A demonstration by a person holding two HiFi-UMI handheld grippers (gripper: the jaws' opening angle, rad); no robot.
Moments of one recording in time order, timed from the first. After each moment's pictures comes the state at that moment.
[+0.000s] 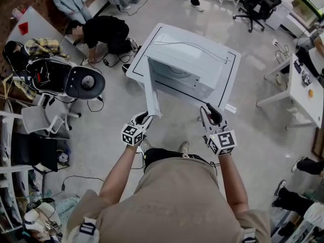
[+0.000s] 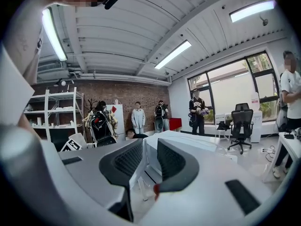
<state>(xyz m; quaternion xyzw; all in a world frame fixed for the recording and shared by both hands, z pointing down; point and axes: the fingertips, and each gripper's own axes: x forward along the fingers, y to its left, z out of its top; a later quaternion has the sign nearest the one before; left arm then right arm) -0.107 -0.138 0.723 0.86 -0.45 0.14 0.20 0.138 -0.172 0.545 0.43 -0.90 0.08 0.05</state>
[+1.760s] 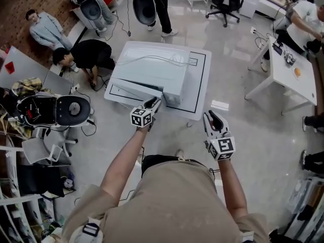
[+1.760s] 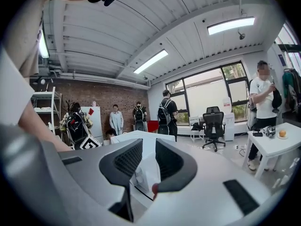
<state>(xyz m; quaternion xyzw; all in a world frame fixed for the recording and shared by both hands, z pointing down) 0.107 -0.304 0.713 0.89 -0.39 0.13 0.21 0.336 -0.173 0.556 0.54 -0.83 0.09 0.03</state>
